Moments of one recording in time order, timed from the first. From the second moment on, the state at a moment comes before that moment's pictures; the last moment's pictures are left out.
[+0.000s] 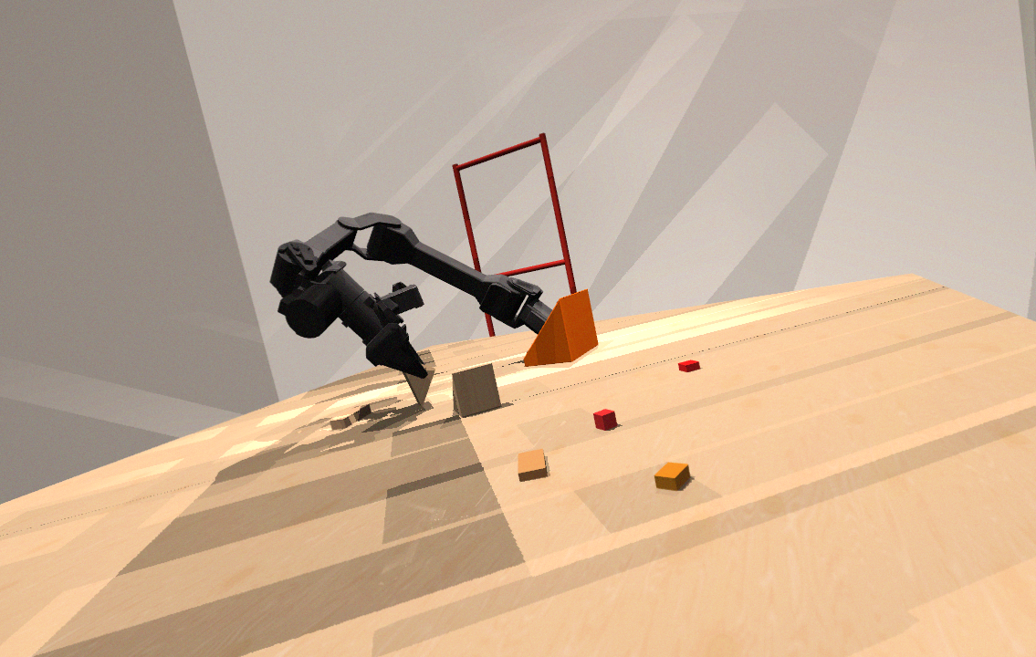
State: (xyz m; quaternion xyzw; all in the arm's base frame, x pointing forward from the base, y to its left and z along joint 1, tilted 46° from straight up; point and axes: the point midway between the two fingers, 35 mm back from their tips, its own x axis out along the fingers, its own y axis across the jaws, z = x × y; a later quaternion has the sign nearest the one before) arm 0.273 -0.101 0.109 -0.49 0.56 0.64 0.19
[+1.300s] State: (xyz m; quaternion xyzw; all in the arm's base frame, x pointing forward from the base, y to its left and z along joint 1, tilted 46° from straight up) arm 0.254 -0.065 0.102 -0.64 0.58 0.50 0.02
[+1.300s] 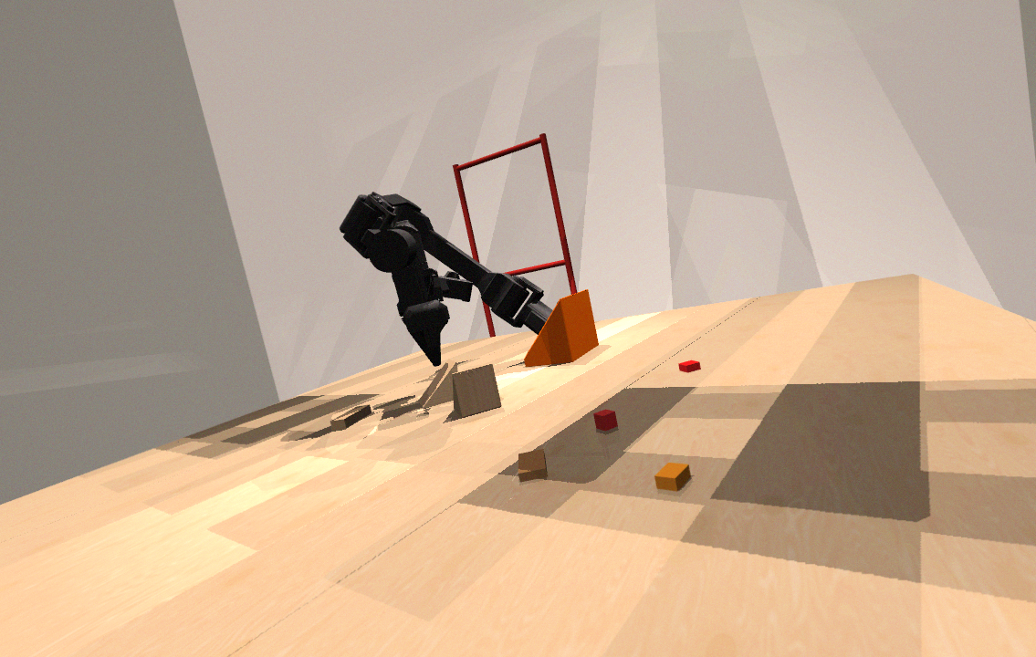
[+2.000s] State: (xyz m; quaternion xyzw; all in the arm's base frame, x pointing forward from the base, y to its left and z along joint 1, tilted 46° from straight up) arm 0.226 -0.033 0.101 -0.81 0.50 0.30 -0.11
